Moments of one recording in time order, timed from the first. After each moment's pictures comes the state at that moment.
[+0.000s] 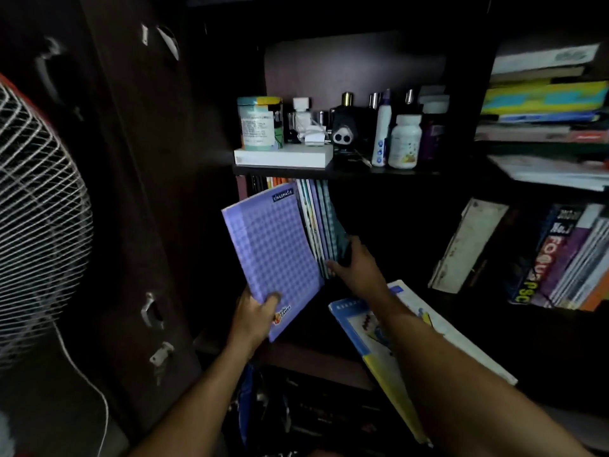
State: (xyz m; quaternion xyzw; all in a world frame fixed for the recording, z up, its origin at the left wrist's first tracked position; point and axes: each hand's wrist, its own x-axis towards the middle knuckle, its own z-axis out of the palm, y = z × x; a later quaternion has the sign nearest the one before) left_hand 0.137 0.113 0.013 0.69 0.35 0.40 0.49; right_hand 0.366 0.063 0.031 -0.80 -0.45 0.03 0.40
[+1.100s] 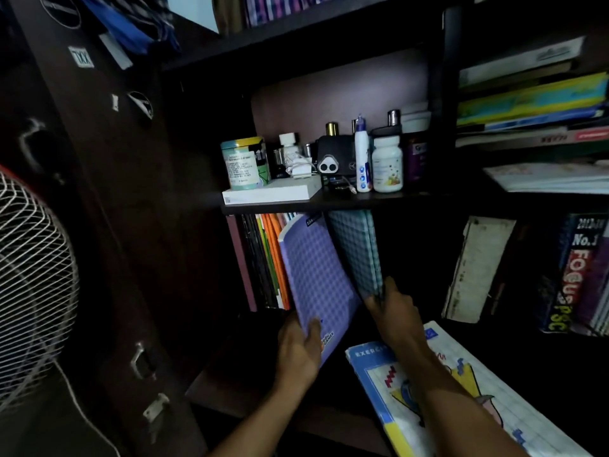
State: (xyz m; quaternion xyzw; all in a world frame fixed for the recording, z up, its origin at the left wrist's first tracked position) left_hand 0.218 0.079 0.008 0.73 0.40 0.43 0.35; right_hand 0.400 0.020 0.010 -0.81 -0.38 0.04 0.44
